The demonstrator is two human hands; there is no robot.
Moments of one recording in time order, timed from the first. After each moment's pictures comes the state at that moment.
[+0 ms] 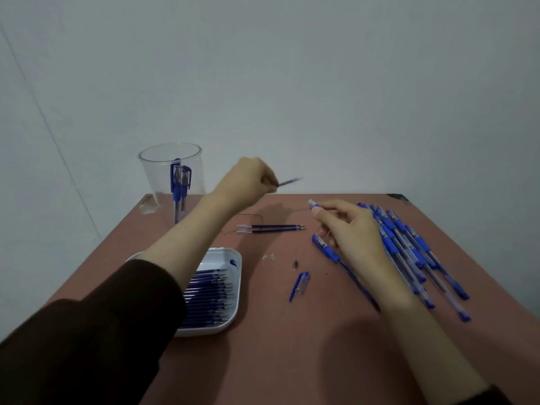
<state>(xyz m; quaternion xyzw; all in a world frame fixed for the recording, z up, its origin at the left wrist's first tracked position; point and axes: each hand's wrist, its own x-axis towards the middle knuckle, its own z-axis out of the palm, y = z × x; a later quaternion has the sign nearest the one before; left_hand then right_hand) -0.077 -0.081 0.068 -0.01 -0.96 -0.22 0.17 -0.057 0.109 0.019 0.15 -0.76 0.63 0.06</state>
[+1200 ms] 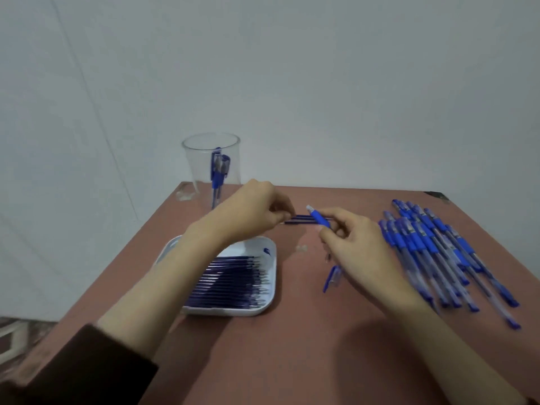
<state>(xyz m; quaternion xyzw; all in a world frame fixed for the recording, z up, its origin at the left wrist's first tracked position) -0.001 -0.093 0.054 -0.06 -0.97 -0.19 0.13 -0.038 0.085 0.003 0.27 -0.83 0.49 0.08</state>
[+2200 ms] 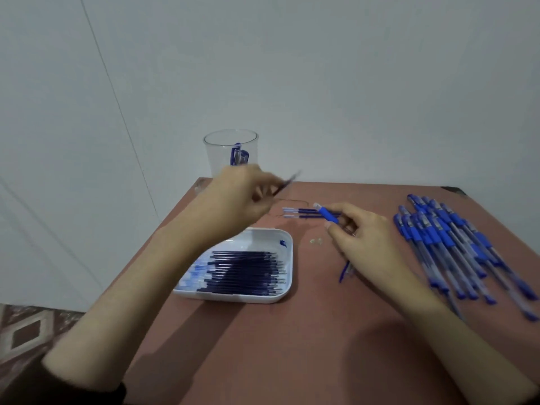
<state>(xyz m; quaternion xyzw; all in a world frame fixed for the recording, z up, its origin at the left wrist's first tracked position) 0.054 -0.114 0.070 -0.03 -0.96 -0.18 0.23 -0.028 0.076 0.000 0.30 -0.82 0.48 0.11</state>
